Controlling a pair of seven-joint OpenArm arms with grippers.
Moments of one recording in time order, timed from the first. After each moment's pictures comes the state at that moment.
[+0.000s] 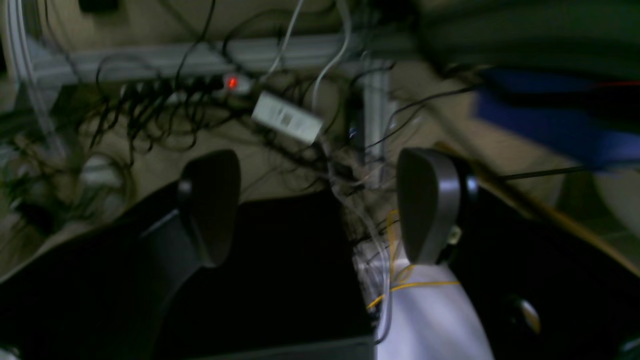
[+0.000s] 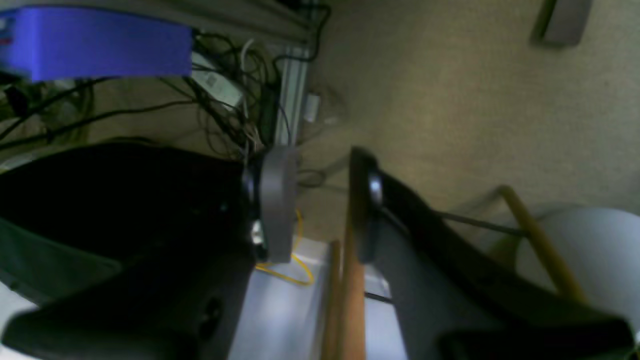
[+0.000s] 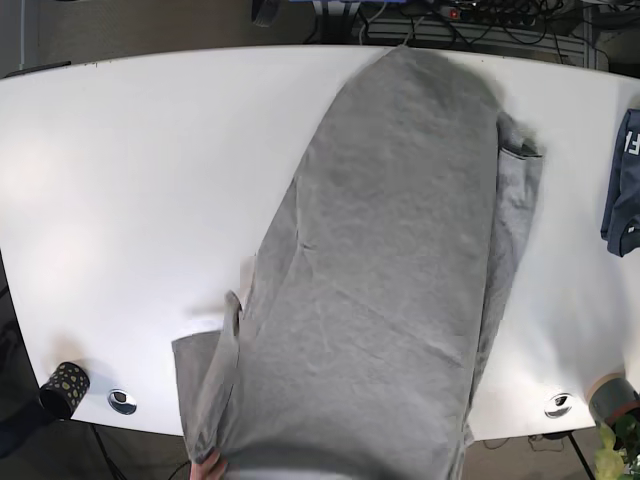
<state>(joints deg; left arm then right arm) 47.4 -0.3 -9.1 71.0 2.5 -11.6 7.7 -49.5 13.4 8.4 74.2 3.5 26.3 -4.6</state>
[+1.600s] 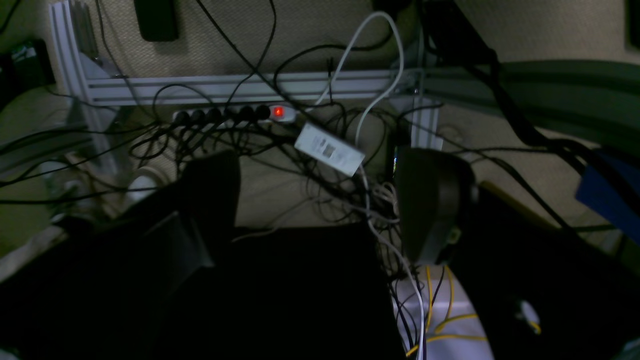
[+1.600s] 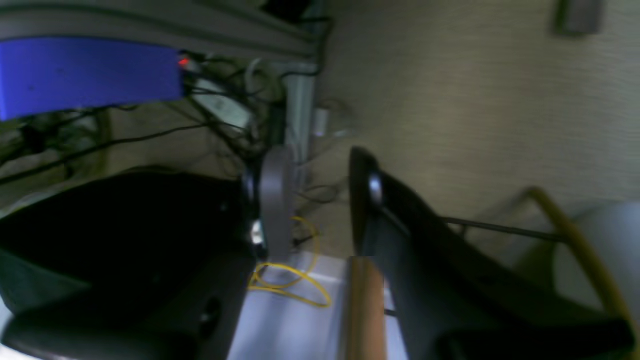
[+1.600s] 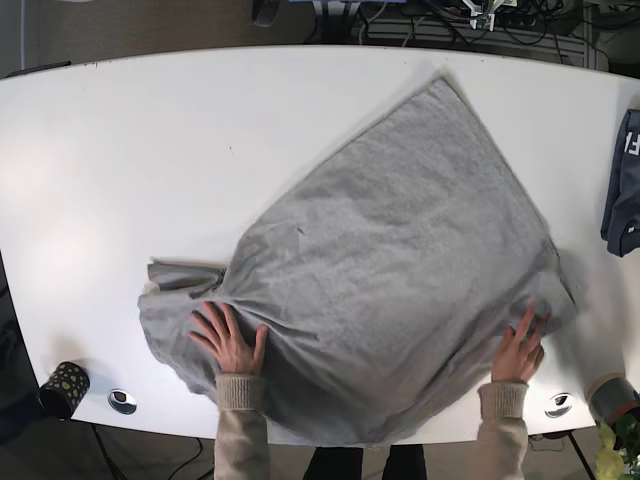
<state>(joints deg) 41.8 -3.5 -8.7 67.3 1.9 -7.2 3.9 -46.5 13.0 8.2 62.9 4.4 26.3 4.3</state>
